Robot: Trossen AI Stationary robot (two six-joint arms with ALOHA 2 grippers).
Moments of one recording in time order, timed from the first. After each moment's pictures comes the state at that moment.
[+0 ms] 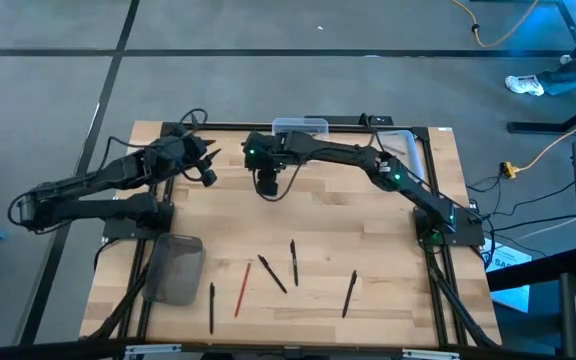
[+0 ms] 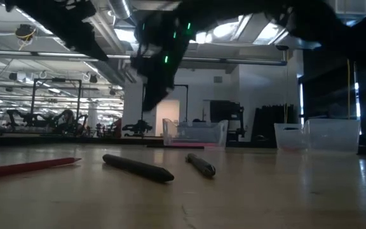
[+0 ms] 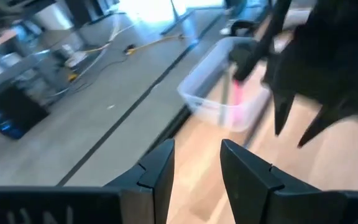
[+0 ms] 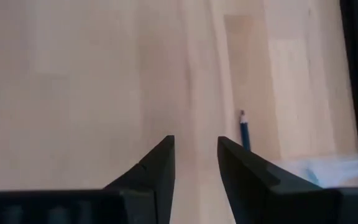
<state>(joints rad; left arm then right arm) 0.40 0.67 0.62 -0.38 -0.38 0.15 -0.22 2.44 2.35 -0.99 0.06 -0.19</state>
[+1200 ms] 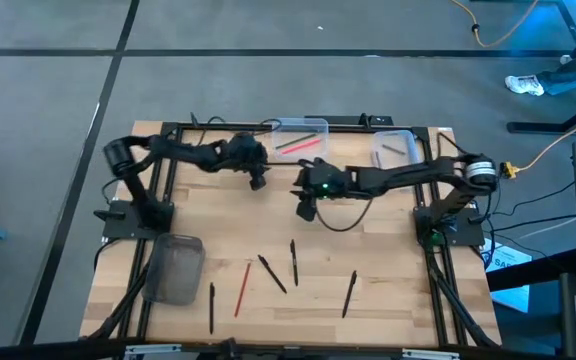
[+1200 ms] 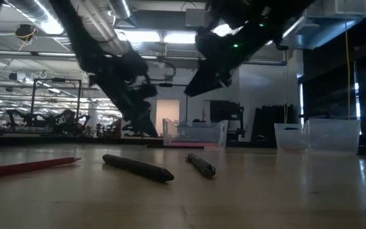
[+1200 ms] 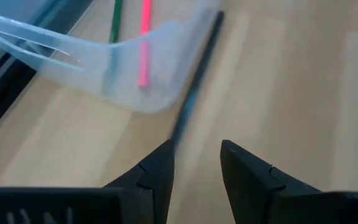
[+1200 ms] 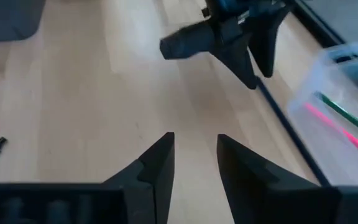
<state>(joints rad) 0.55 1.72 0.76 0.19 0.07 0.15 -0.09 1.67 1.02 0.00 0.17 0.12</state>
